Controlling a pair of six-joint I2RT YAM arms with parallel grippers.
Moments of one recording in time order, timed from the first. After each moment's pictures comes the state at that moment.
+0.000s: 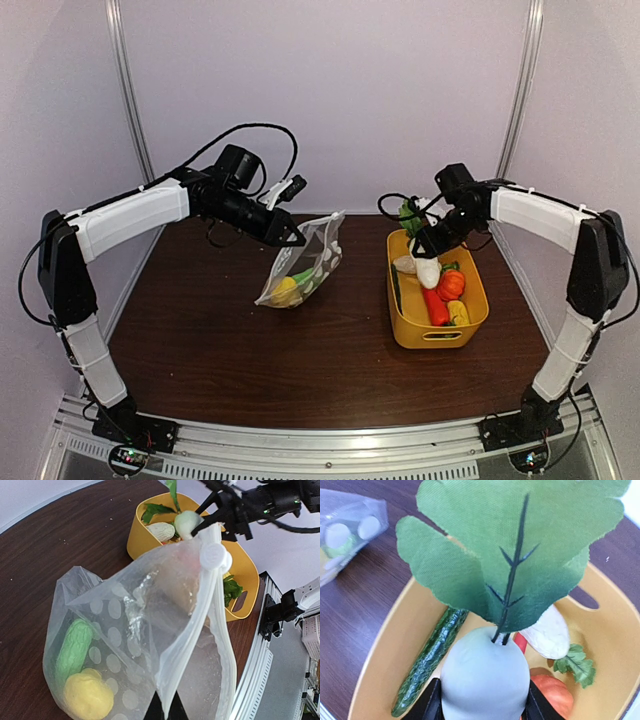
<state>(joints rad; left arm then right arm) -0.62 1.79 1.63 -0.66 0.58 -0.07 0.35 1.80 1.48 -0.77 -0.12 -0.12</state>
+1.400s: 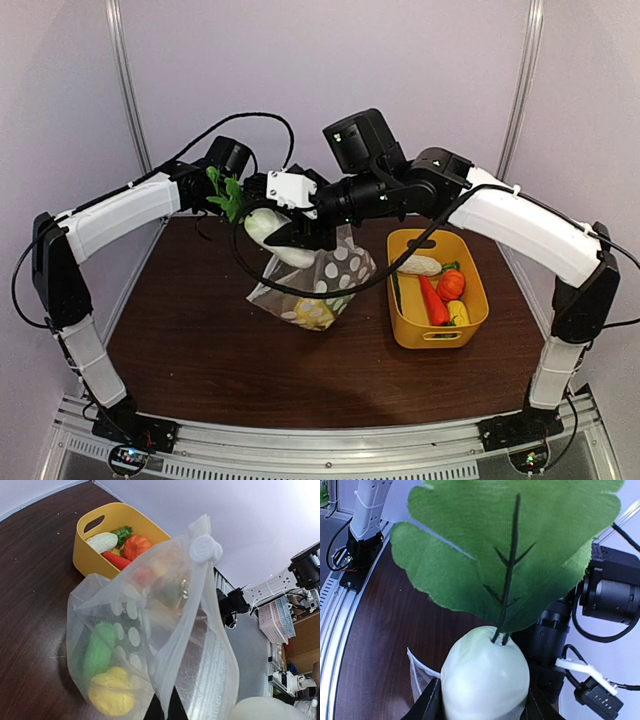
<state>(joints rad) -0.60 1.77 1.66 -0.68 0.84 -0.05 1.04 1.83 2.03 -0.67 -0.20 -0.68</state>
